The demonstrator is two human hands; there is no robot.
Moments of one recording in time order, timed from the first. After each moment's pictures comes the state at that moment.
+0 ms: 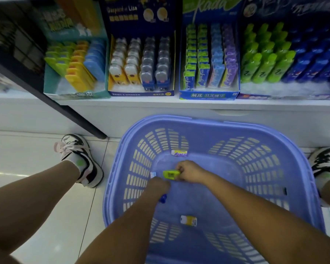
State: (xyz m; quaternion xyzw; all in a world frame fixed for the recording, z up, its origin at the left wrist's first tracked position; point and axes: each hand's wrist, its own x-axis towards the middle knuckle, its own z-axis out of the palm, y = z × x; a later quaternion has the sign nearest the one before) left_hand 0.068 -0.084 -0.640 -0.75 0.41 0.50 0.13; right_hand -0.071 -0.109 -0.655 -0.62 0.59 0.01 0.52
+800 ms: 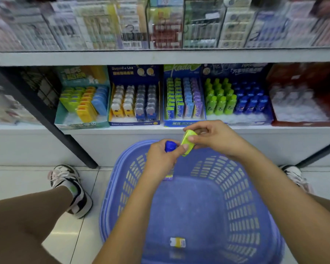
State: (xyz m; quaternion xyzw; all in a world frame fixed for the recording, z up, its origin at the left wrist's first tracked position) left_hand 0.017 -0.111 -0.441 -0.53 0.53 0.55 -0.37; right_hand -0.151 -0.112 -0.404 -0.55 0.56 -0.34 0.52
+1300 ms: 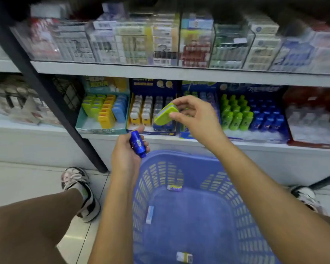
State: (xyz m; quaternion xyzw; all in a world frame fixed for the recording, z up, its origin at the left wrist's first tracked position) left_hand 0.098 -0.139 -0.400 -0.41 0.20 0.65 -0.61; right_hand -0.072 -0.164 -0.360 -0.63 0.51 -0.48 0.33
